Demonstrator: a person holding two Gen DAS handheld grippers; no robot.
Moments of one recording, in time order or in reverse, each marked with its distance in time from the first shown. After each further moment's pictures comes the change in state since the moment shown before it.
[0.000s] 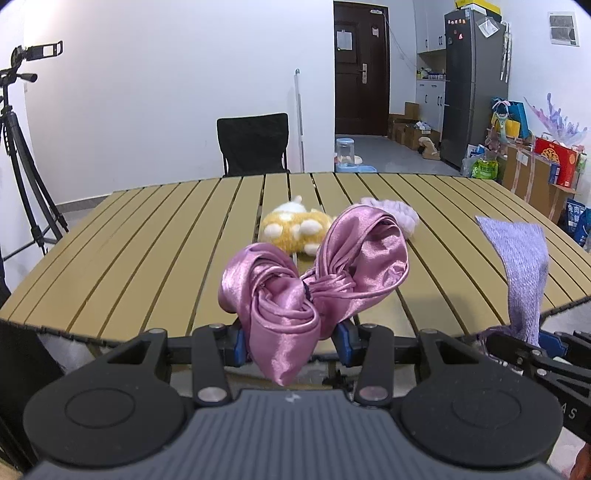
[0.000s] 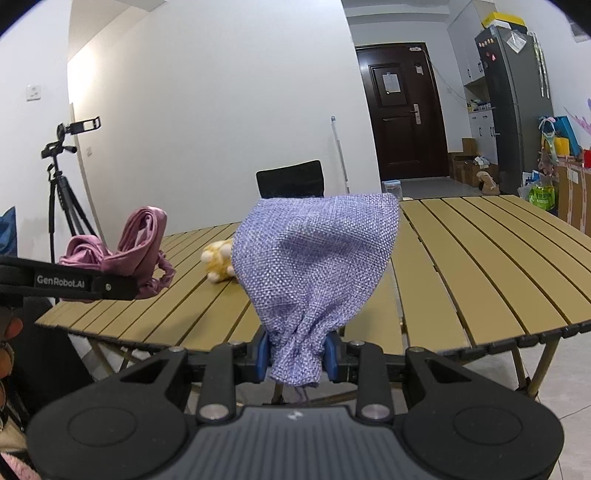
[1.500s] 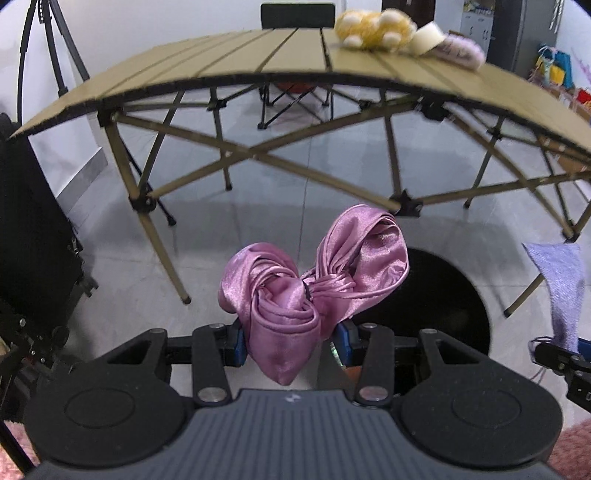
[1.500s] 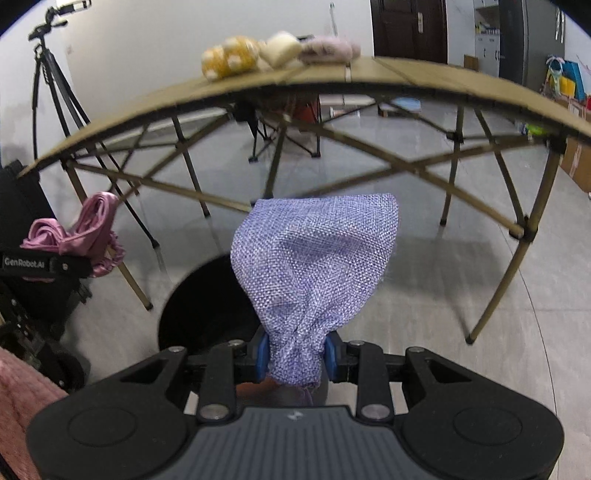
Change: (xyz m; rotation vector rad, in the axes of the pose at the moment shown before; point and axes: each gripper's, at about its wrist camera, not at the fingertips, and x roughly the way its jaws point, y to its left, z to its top) left arm 0.037 0.058 -0.181 -0.090 0.304 0.085; right arm -0.017 0.025 -0.164 -0.039 0.388 -0.075
